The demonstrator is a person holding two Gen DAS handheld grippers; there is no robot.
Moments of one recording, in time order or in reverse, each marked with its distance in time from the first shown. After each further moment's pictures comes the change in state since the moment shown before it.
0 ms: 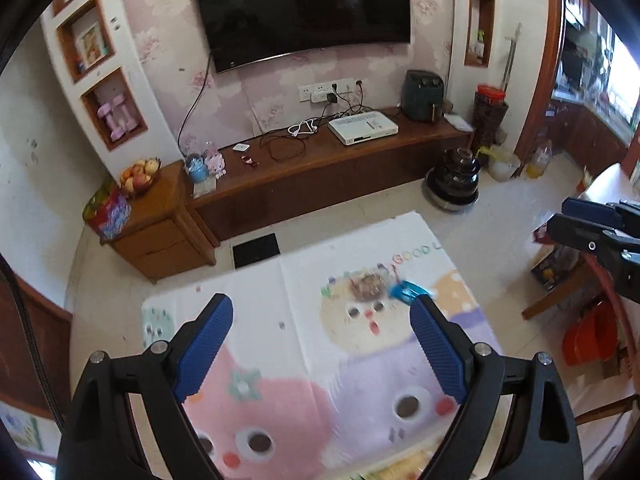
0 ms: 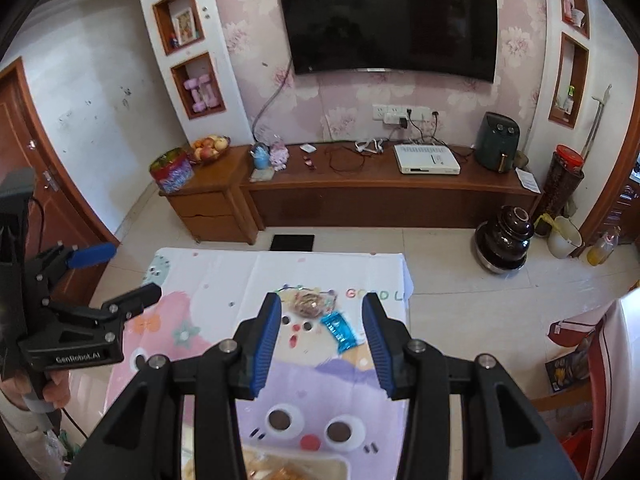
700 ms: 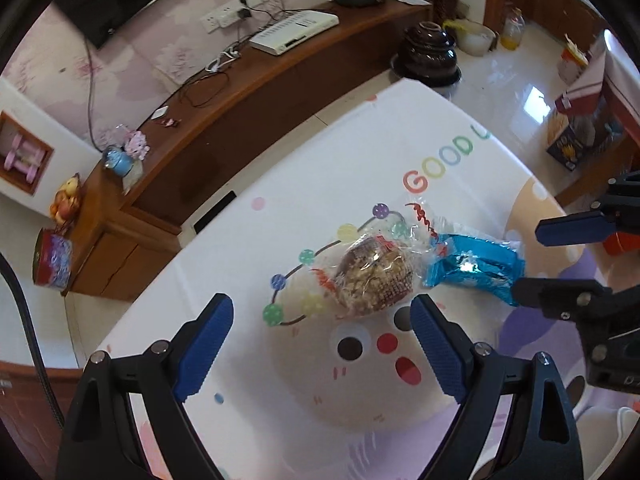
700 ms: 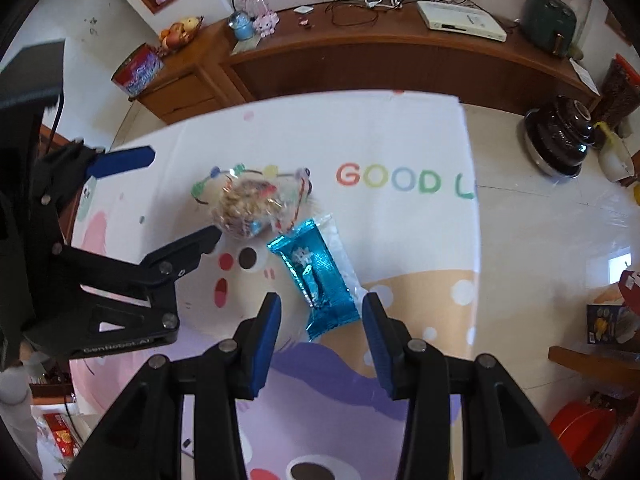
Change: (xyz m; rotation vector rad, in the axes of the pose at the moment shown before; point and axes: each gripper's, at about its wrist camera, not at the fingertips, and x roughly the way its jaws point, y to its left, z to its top) left arm 0.288 -0.085 -0.022 0.330 0.279 -0.051; right arm 0.269 -0.048 -0.077 0.042 0.451 0.101
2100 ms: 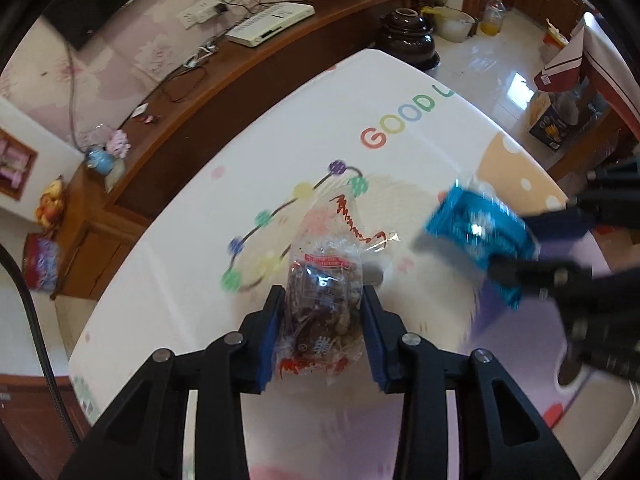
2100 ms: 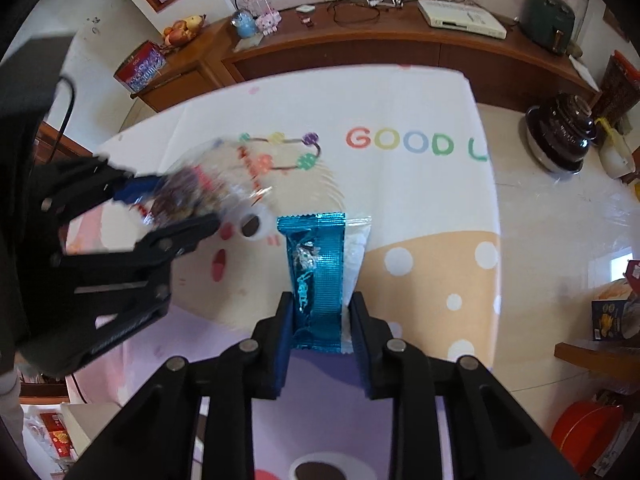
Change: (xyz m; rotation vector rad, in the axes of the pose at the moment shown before) left arm -0.009 -0.015 -0.030 0.036 0.023 -0.042; right arm -0.001 0.010 -0.025 0.003 -0.027 0.001
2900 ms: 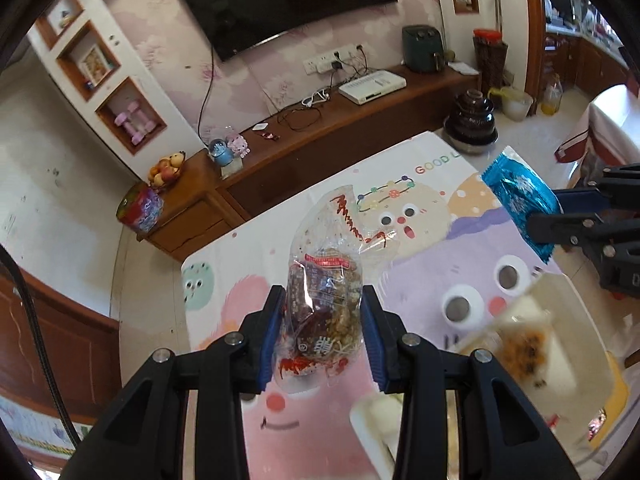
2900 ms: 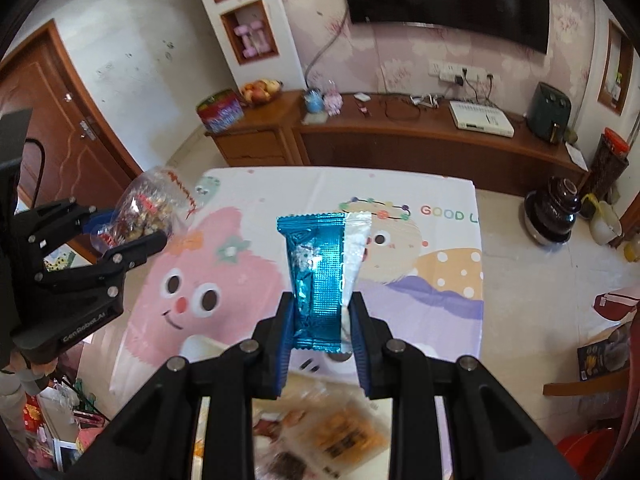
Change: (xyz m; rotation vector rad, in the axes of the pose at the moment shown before) left arm -0.285 0.001 -0.191 -0.253 -0.218 0.222; right arm -0.208 0.131 -0.125 -0.156 -0.301 0.030
